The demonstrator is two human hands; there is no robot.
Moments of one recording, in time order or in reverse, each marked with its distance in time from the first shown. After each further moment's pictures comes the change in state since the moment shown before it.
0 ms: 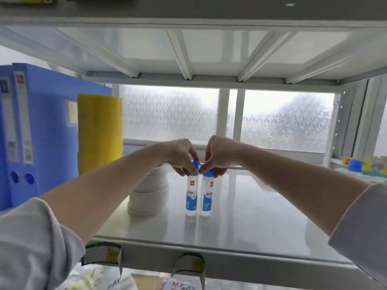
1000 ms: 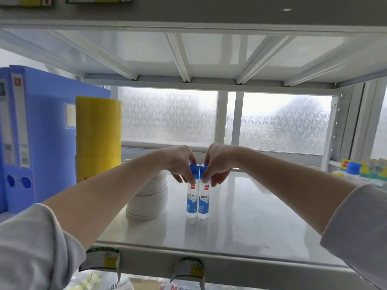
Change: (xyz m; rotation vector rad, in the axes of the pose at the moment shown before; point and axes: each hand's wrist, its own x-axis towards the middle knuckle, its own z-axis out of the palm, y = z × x) left_hand 0.005 -0.006 0.005 0.073 -0.030 -0.001; right_hand 0.013 0.001 0.003 -0.001 -0.162 0.109
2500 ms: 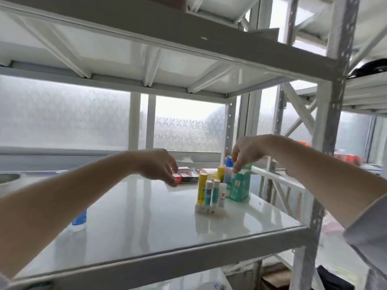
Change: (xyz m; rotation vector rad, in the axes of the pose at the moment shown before) left_hand 0.020 0.169 0.070 0.220 -0.055 0.367; right_hand -0.159 0.219 -0.126 -0.412 0.169 0.403
